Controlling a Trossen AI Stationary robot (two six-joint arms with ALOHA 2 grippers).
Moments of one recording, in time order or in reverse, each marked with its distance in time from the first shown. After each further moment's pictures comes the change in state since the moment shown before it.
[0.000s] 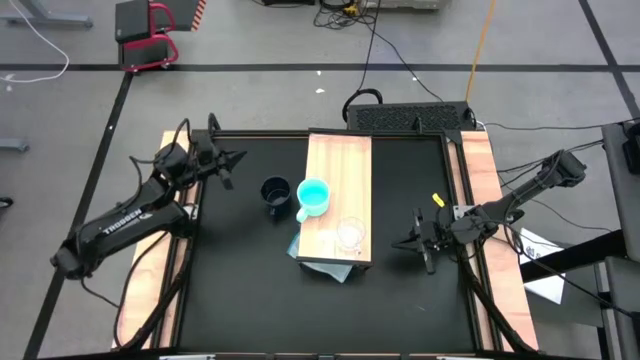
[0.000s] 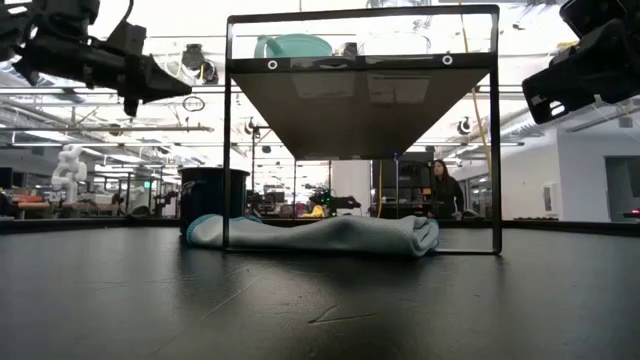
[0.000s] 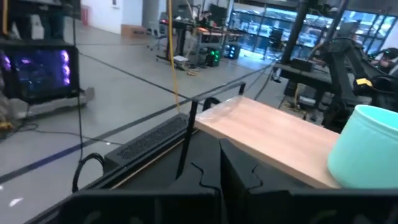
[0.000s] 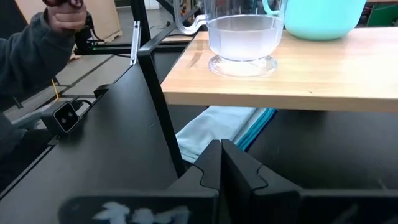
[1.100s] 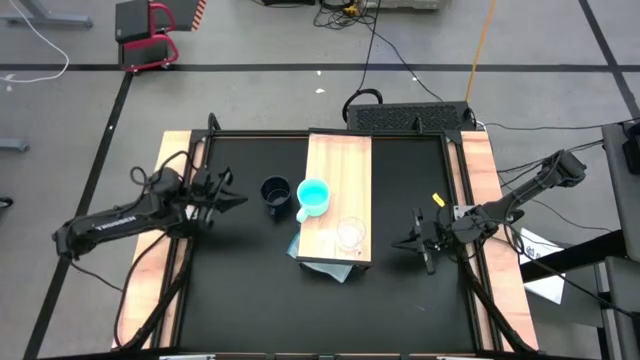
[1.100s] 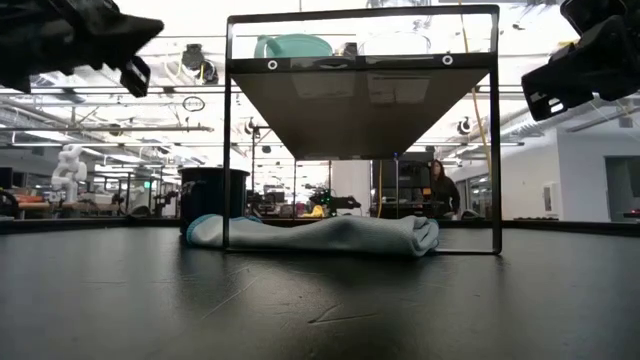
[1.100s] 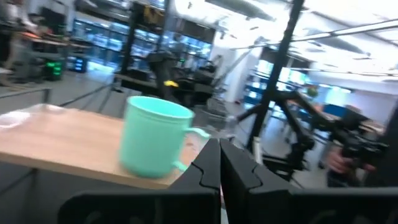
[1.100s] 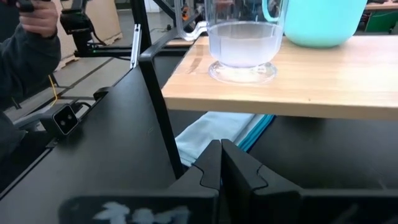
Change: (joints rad) left arm -0.439 -0.224 -0.142 0.161 0.191 -0.195; right arm 0.000 0.000 0.000 0.018 0.005 -0.018
